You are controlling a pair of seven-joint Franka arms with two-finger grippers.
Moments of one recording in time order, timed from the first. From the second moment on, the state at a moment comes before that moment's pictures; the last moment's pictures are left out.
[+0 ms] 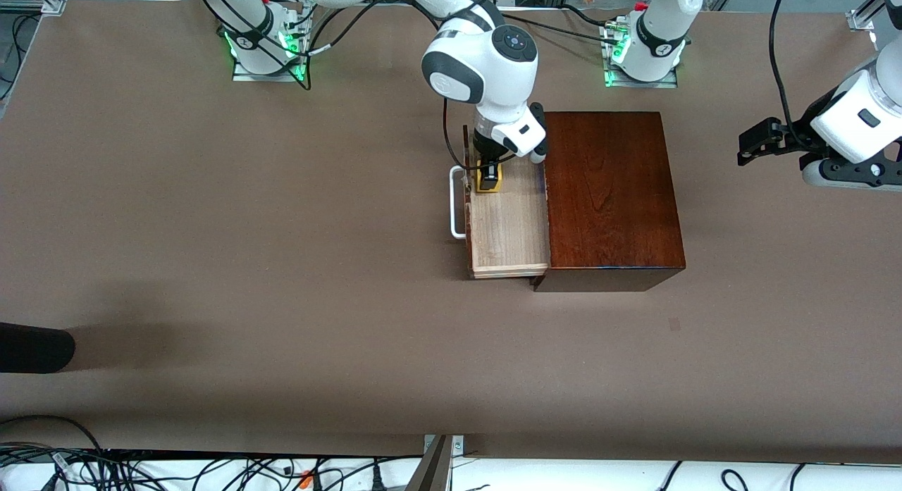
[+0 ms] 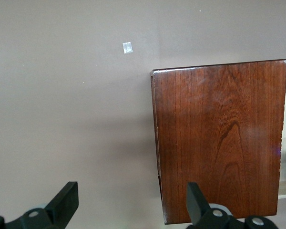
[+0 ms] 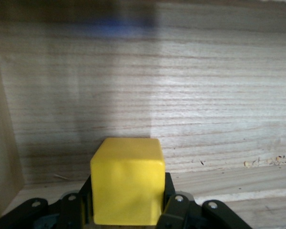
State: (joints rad) left arm -0.04 0.05 -0.02 -1.55 -0.01 1.50 -0.01; right arm 0.72 0.74 0.36 -1.30 -0.45 1.99 -0.40
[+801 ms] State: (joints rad) left arm -0.04 0.06 -0.02 -1.54 -0.01 1.50 -0.01; right arm 0.72 0.77 0.35 -1.29 -0.45 2.02 -0.41
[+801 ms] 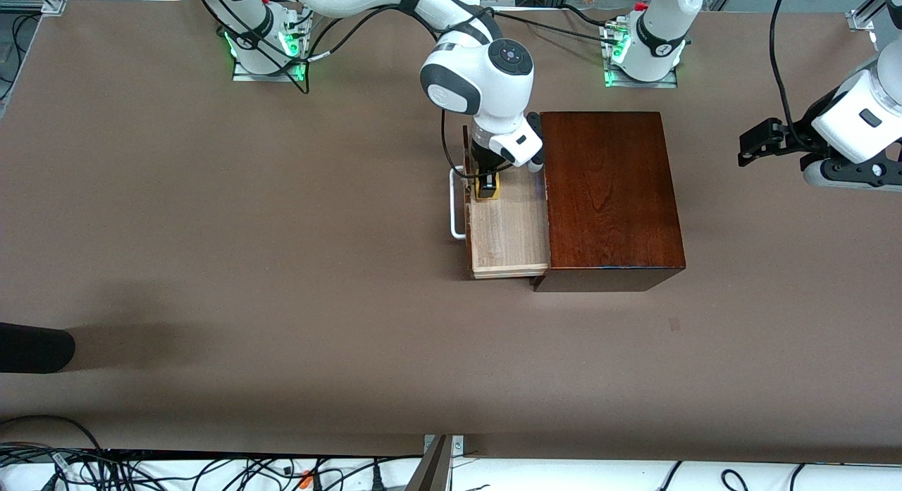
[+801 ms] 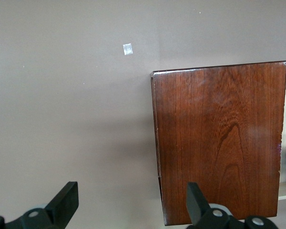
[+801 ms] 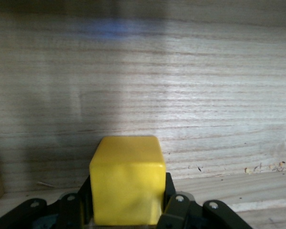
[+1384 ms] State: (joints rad) left arm -0.04 0.06 -0.02 -1.54 -0.01 1.50 -0.01; right arm 0.72 0.71 0.41 -1.00 -0.42 1.64 -0.41
